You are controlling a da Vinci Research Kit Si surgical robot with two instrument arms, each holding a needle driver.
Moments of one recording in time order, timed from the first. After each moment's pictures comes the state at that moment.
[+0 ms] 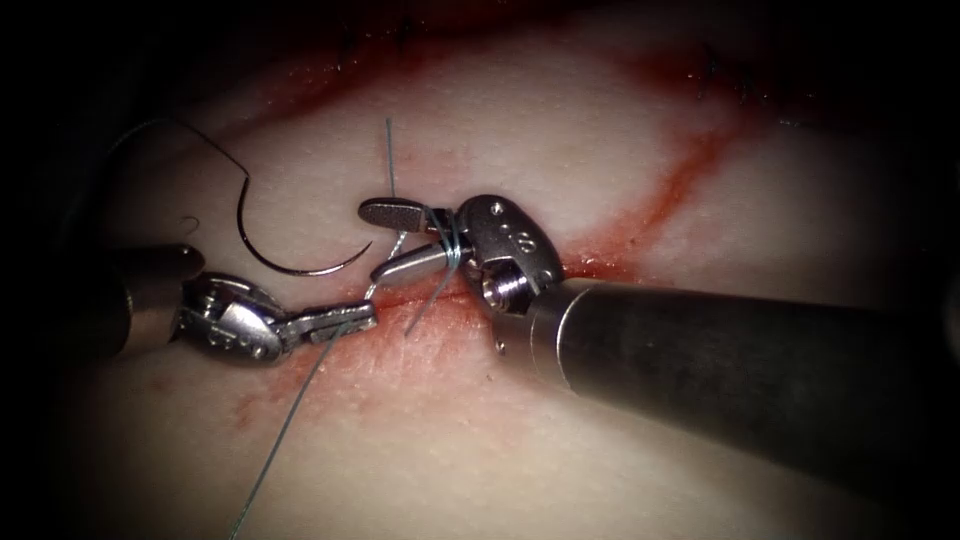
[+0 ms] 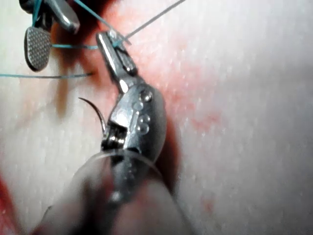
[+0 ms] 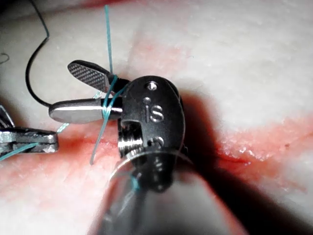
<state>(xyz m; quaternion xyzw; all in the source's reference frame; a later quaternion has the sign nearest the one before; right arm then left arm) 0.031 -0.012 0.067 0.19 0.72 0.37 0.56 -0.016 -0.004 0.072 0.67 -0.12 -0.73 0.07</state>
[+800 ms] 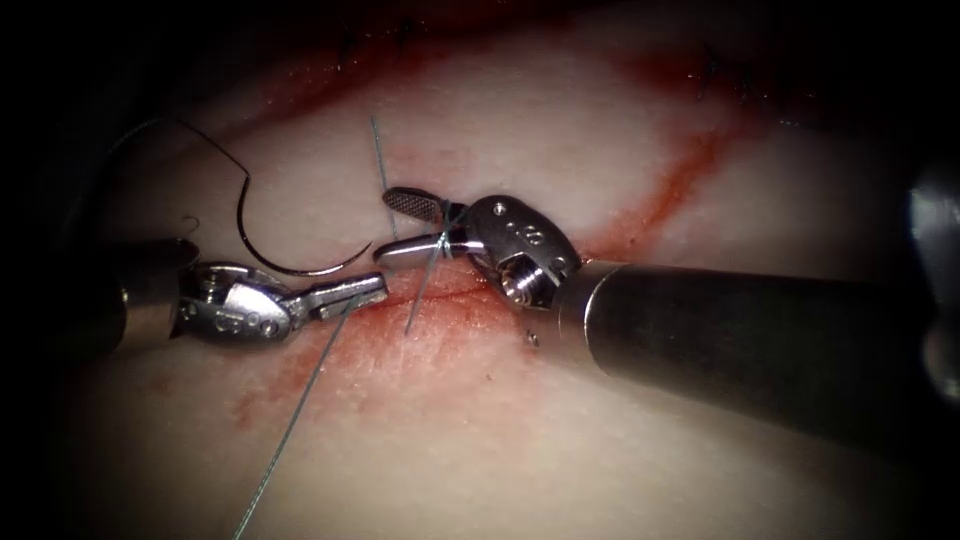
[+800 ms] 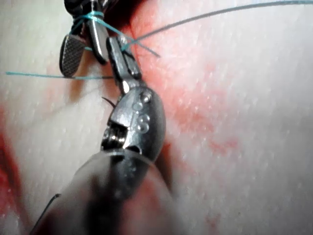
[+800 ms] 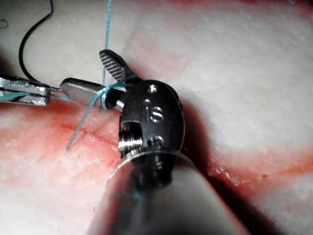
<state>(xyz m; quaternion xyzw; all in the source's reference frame) 0.030 -0.011 0.069 0.12 0.62 0.42 0.65 -0.016 0.000 0.070 0.63 -0.12 -0.77 0.02</state>
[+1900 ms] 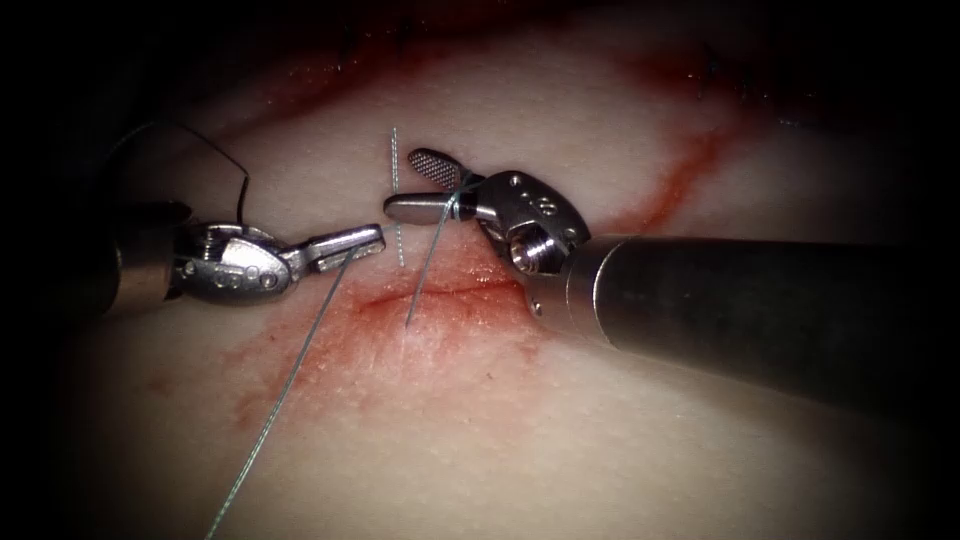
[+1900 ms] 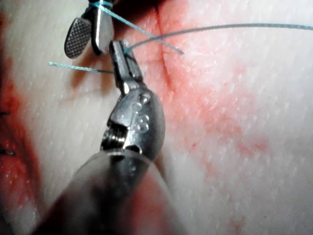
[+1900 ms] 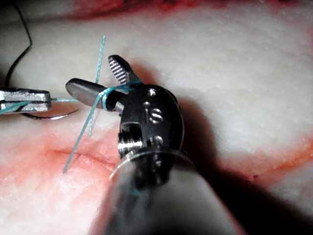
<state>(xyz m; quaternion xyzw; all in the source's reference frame) 0.029 -0.009 0.069 0.09 0.56 0.55 0.61 -0.016 0.003 0.071 0.60 -0.13 -0.79 0.00</state>
